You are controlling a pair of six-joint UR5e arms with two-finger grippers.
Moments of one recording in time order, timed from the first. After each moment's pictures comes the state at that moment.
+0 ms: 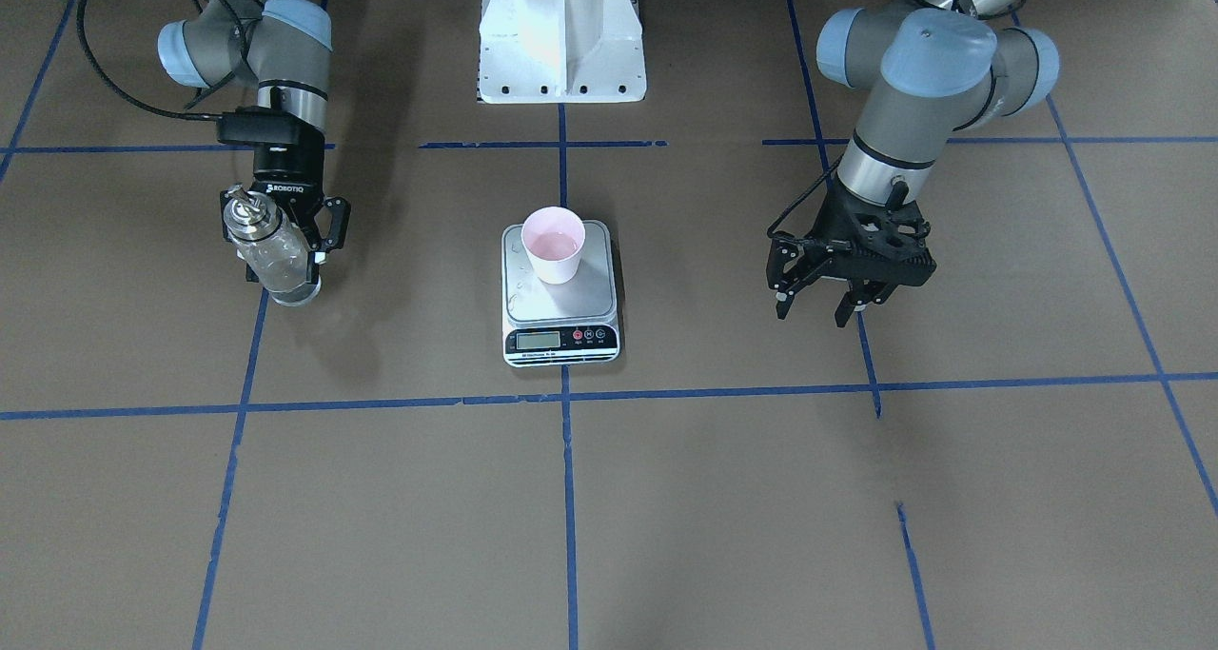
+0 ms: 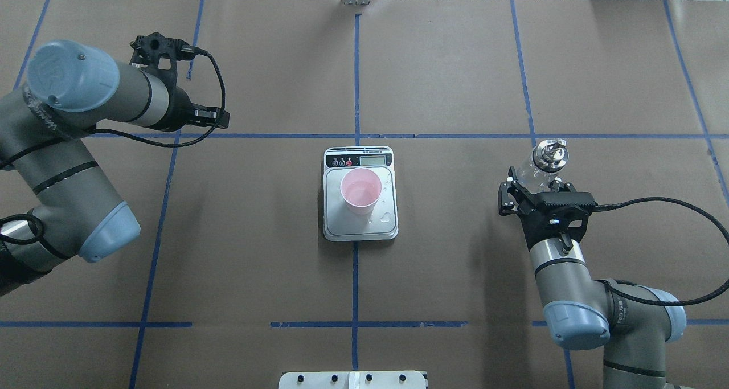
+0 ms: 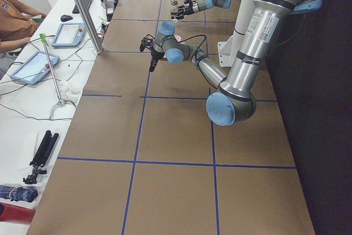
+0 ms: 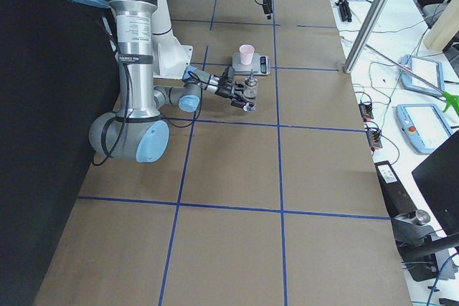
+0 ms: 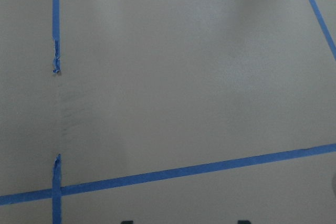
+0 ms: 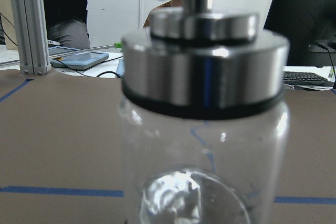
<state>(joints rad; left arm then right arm) -0.77 -1.96 -1.78 -1.92 -1.83 -0.95 0.22 -1.54 1.78 -0.94 0.54 1.36</state>
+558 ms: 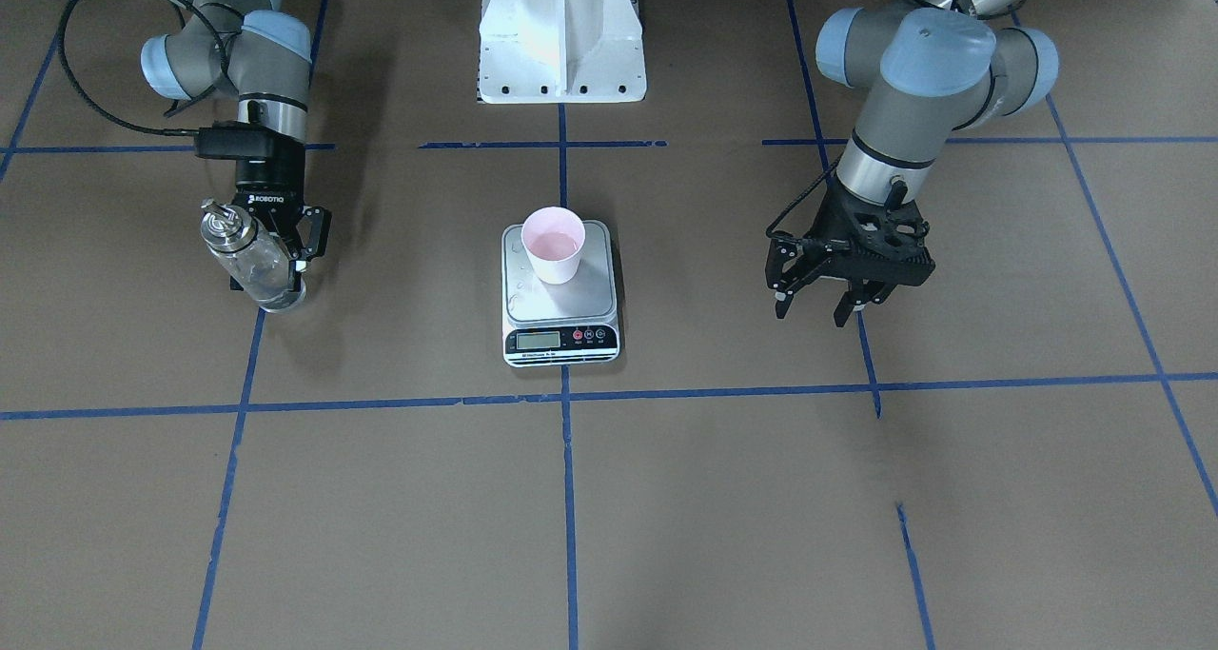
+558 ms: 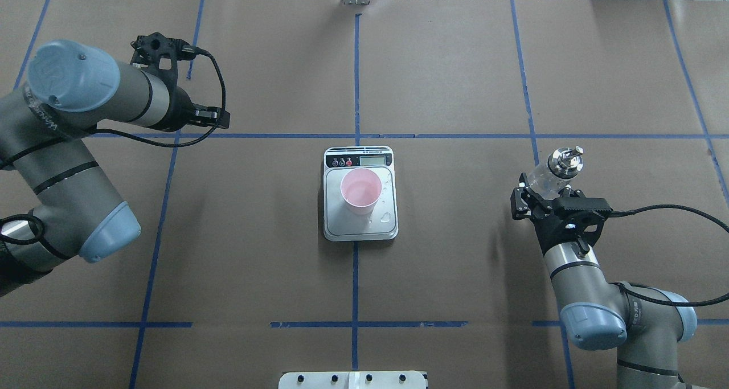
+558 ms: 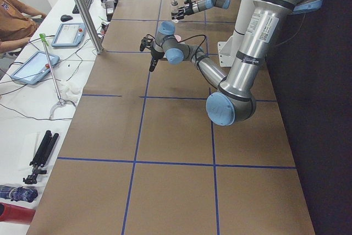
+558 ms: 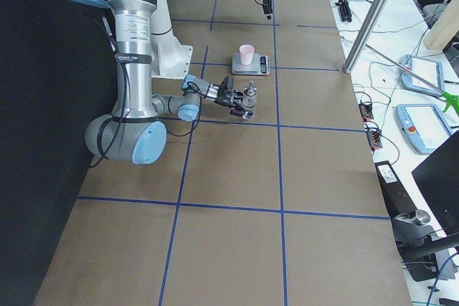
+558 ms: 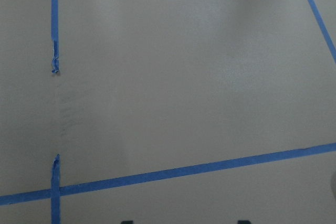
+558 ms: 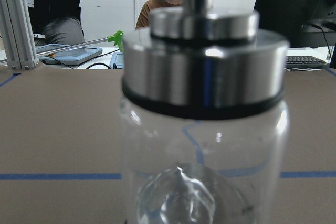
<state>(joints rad) -0.77 -1.96 -1.78 -1.92 -1.83 -0.95 0.22 -1.58 1.70 -0.78 0.57 1.38</state>
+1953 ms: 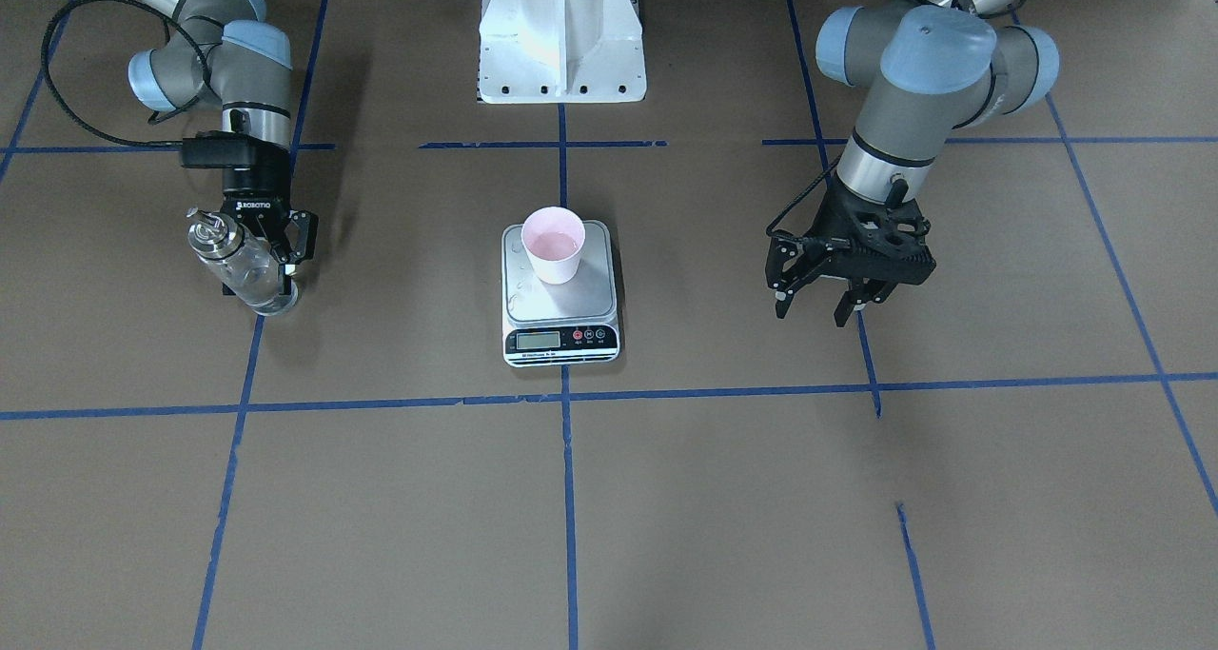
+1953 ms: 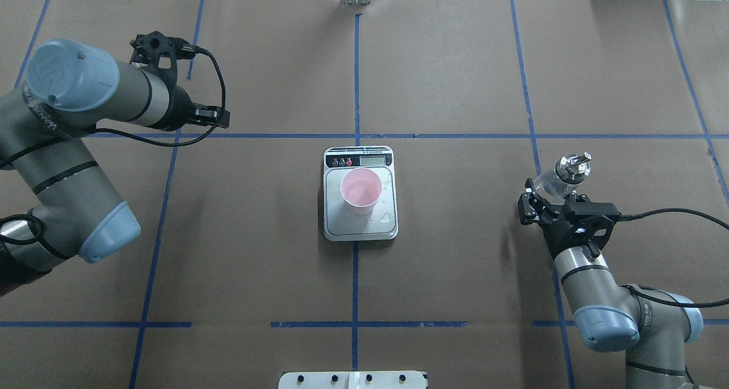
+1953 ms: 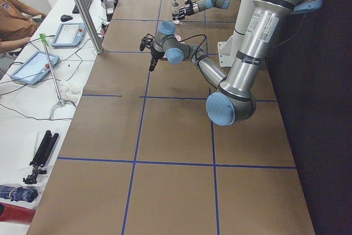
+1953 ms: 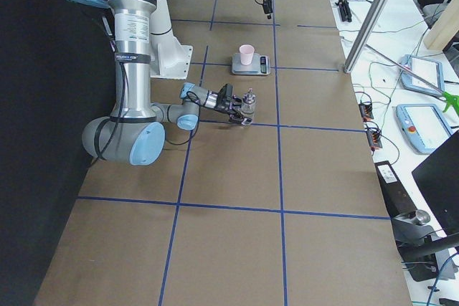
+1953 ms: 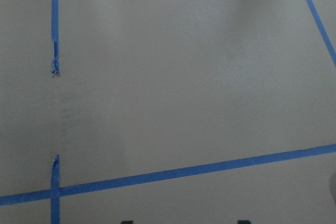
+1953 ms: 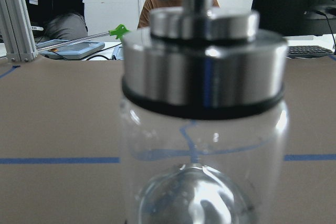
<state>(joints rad) -0.77 -1.96 -1.78 -1.92 -1.83 -0.95 0.21 -1.59 1.66 -0.69 0.58 1.36</state>
